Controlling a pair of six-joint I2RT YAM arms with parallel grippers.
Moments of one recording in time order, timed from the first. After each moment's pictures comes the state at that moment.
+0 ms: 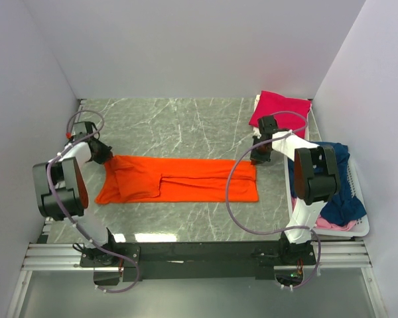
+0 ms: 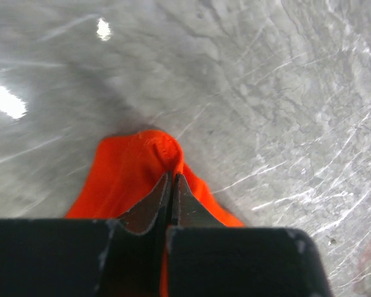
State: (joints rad) left arm 0.23 1.71 1.03 -0.30 0.04 -0.77; right arm 0.14 1.86 1.19 -0.52 -0.03 0.37
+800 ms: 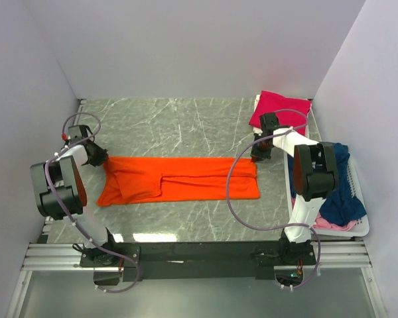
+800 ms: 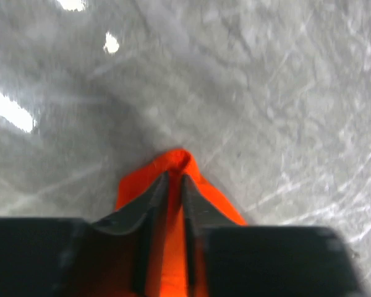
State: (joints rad) left arm 0.30 1.69 0.97 -0.22 0.05 -0.69; right arm 0.11 1.91 1.26 -0.54 -0.06 0.38
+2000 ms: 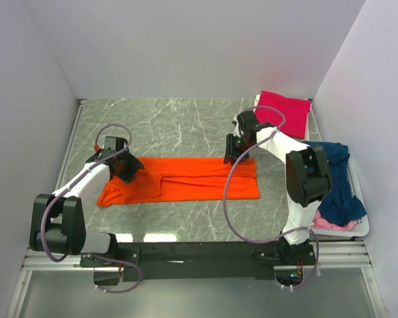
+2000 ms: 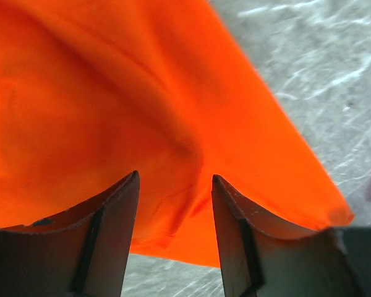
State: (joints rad) left arm -0.11 1.36 0.79 -0.42 0.03 -0.99; right arm 0.32 1.85 1.33 -0.62 -0.28 0.34
